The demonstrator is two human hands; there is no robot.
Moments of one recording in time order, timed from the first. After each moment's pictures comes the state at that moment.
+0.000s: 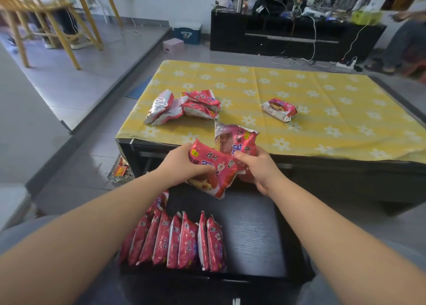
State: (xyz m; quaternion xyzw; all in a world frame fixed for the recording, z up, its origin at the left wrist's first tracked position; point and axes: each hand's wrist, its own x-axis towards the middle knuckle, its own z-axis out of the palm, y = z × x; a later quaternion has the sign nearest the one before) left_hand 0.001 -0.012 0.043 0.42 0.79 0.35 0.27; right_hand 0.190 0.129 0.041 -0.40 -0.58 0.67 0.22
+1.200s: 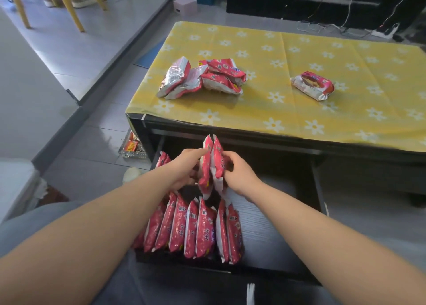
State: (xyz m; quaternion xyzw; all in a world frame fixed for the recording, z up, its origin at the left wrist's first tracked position) left_hand -0.022 -0.022 -0.028 0.15 0.69 0.46 0.54; right_hand 0.123 0.080 -0.042 -0.39 -0.78 0.49 0.05
